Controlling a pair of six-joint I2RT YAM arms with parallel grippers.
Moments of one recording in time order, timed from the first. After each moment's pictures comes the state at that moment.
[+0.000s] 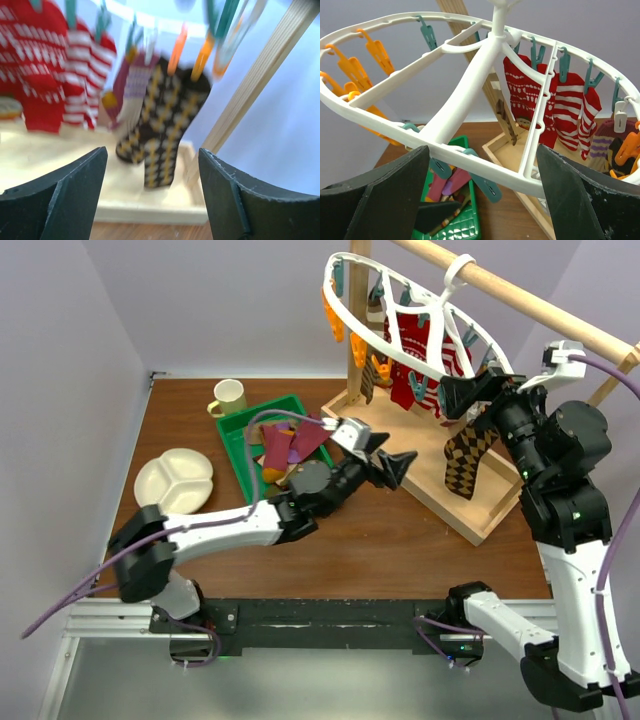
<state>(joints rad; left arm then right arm) -1.11 1.59 1.09 0.73 -0.28 -0.25 0.24 0.94 1.52 -0.50 0.02 0.33</state>
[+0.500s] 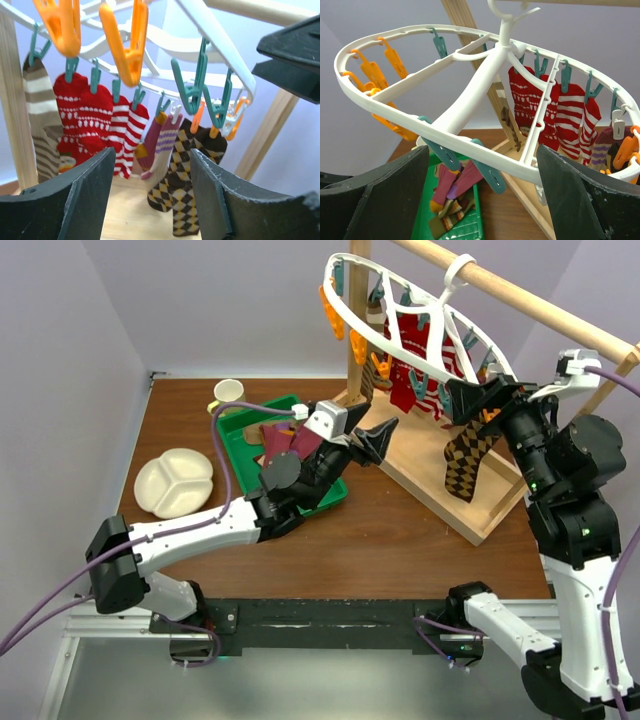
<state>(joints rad) -1.11 1.42 1.14 0.71 -0.40 -0.08 0.23 0.89 1.52 -0.50 0.01 0.33</state>
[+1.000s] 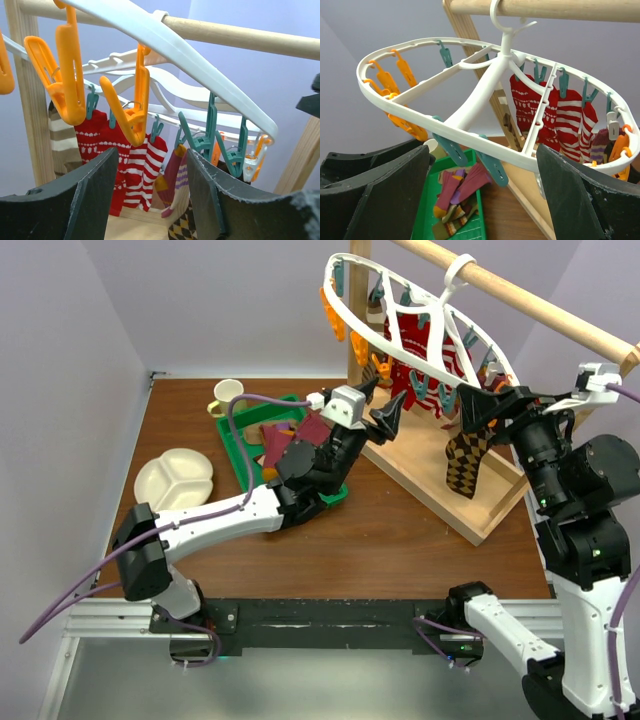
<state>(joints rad) -1.10 1.56 1.31 0.82 -0.46 0.09 0.23 0.84 1.51 -0.49 0.02 0.34</state>
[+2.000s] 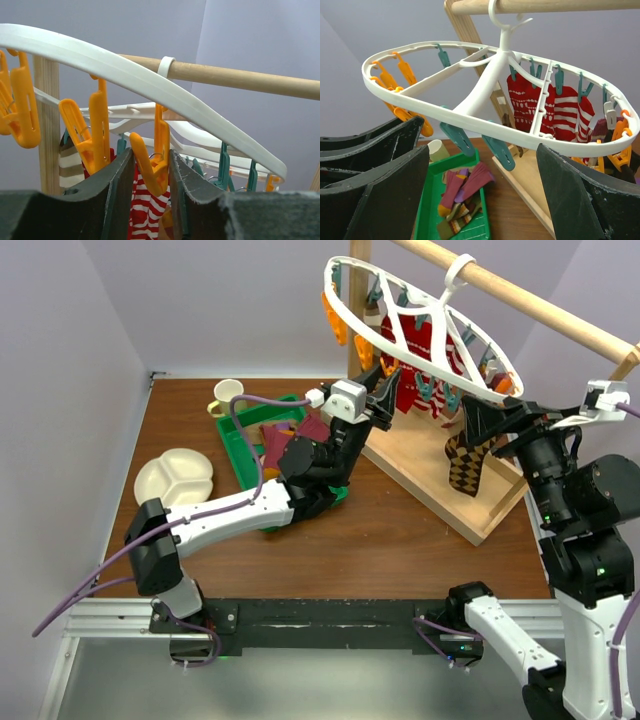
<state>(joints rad) -1.10 1.64 1.42 0.96 -0.48 0.20 0.23 0.77 1.46 -0.50 0.04 0.37</state>
